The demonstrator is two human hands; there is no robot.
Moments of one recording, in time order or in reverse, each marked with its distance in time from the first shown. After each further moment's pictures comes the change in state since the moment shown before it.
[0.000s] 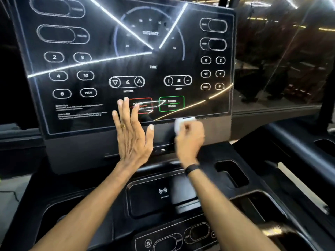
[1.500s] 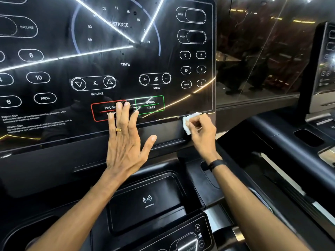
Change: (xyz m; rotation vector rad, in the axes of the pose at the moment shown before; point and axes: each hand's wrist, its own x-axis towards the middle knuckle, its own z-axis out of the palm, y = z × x) left_hand 0.003 0.015 0.022 0.149 -0.165 0.147; right_hand 0.069 0.089 -0.052 0.007 -0.232 -0.160
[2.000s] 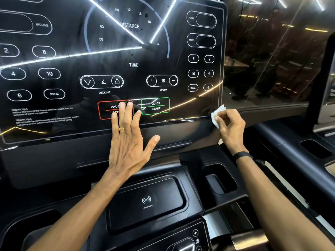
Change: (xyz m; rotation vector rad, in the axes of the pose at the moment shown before) left_hand 0.000 0.000 0.005 0.022 0.021 -0.039; right_hand 0.050 0.047 -0.055 -0.120 0.021 -0.023
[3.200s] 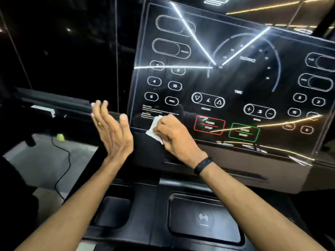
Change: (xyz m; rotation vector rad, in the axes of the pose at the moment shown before) left_hand -0.054 -0.197 -0.104 -0.068 0.552 -0.726; right_hand -0.068 -0.314 0.198 0.319 -0.616 -0.903
